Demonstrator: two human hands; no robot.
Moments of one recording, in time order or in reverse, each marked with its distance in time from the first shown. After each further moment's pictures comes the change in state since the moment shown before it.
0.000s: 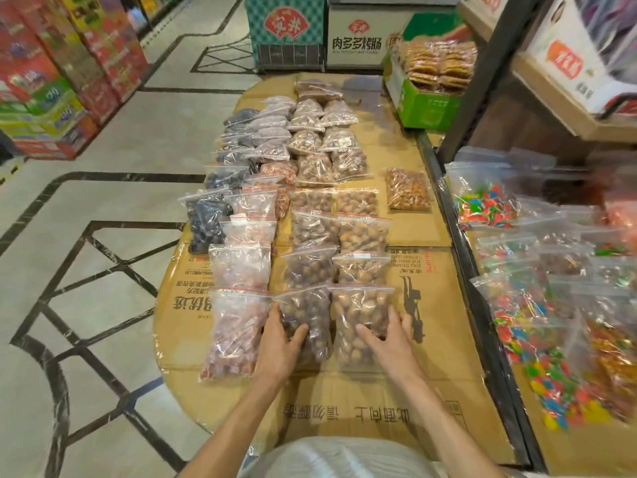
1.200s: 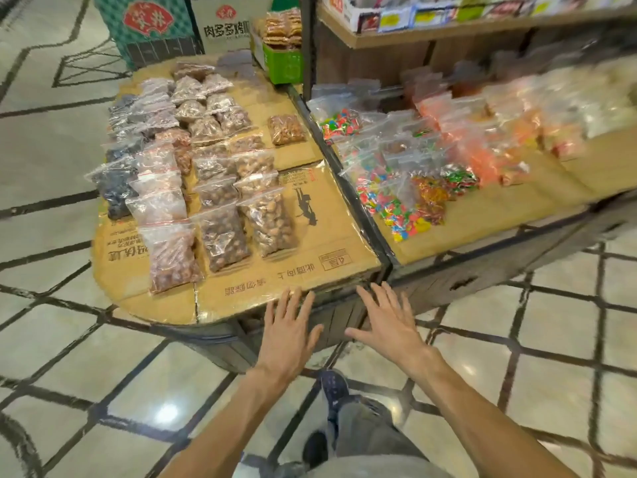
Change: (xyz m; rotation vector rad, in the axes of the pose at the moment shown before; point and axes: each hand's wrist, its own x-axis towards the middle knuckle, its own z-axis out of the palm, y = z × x) left_hand -0.289 -0.004 0.066 1.001 -0.362 0.649; right_hand -0.306 0.124 -0.078 -0.884 0.076 0.061
